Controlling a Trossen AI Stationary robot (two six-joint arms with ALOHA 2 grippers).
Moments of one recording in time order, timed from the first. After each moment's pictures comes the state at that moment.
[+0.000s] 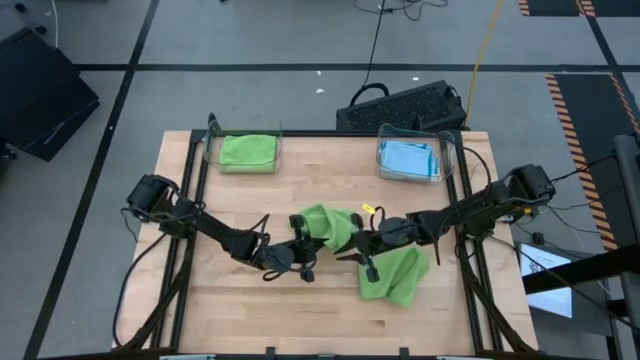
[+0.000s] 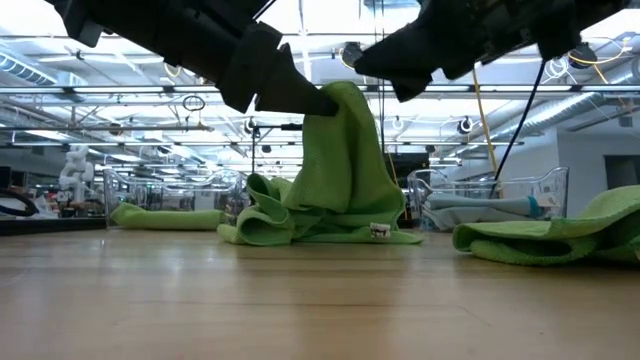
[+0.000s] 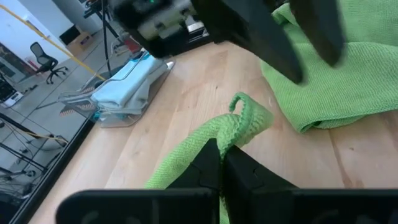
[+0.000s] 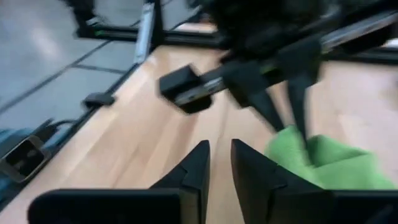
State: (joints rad) left arm -0.38 1.76 0.87 0.46 -0.68 0.17; right arm 0.26 1.51 0.67 0.49 -0.01 0.04
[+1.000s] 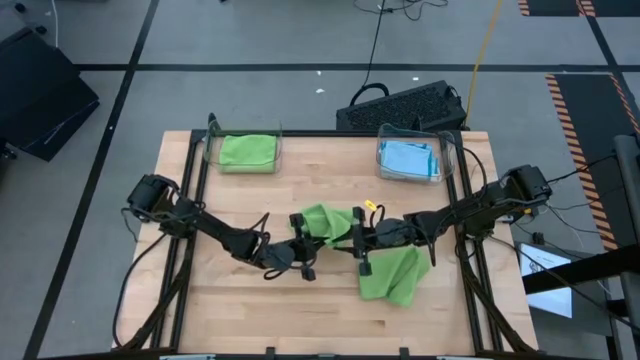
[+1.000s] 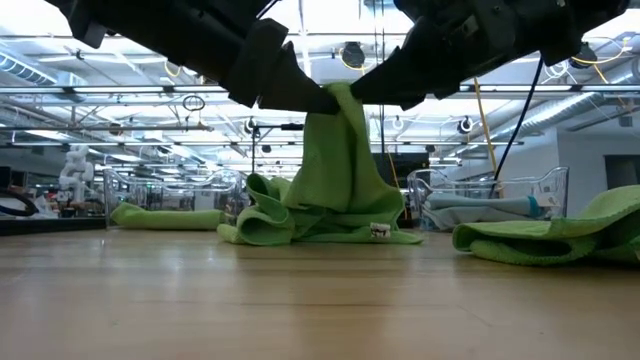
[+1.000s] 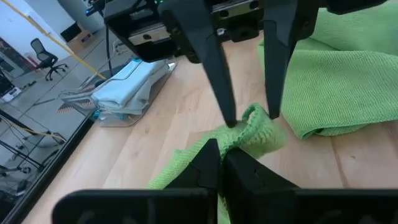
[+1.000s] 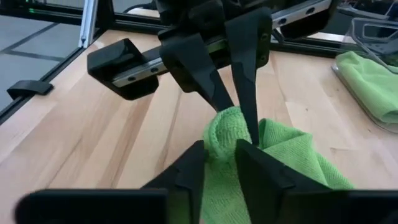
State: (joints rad) left arm -0.37 1.76 0.87 0.48 -0.68 0.15; right arm 0.26 1.53 0.67 0.48 0.18 -0.01
